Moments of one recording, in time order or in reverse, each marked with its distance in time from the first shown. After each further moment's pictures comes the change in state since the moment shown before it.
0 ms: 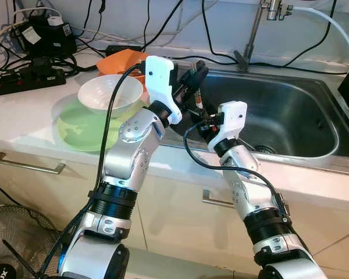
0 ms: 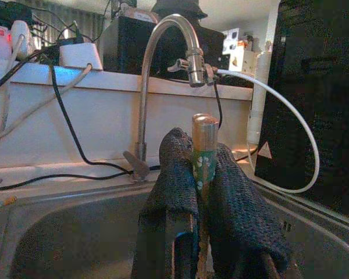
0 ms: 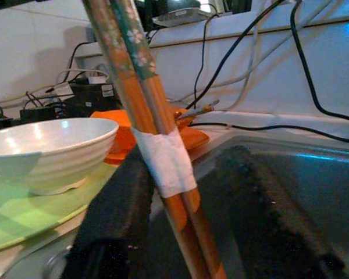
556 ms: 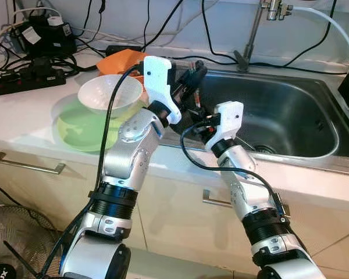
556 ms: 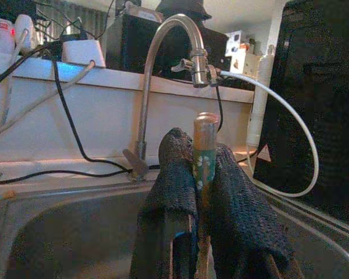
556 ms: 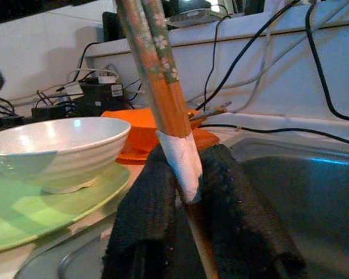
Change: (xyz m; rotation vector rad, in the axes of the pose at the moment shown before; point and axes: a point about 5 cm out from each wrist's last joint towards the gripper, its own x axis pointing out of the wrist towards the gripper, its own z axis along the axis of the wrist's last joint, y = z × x) left arm 0.000 0.001 0.000 -0.039 -0.002 0.009; right arm 0.002 0.007 0.000 -0.005 -0.002 0.031
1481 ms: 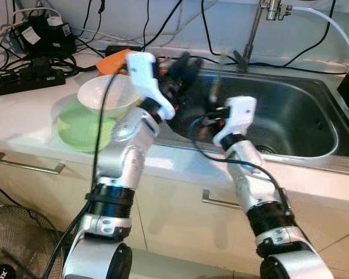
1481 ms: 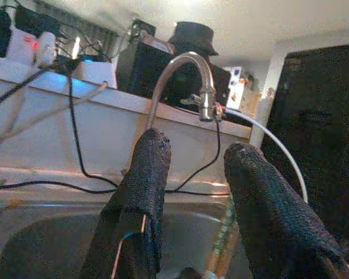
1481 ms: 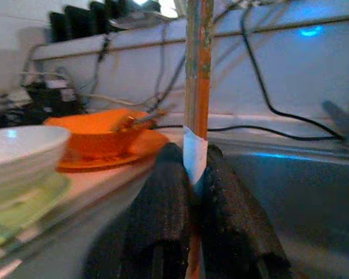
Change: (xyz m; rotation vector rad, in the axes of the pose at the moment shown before) left arm -0.010 0.012 0.012 -0.116 -0.098 0.044; right arm 0.000 -0.030 0.002 -0.024 0.004 -0.161
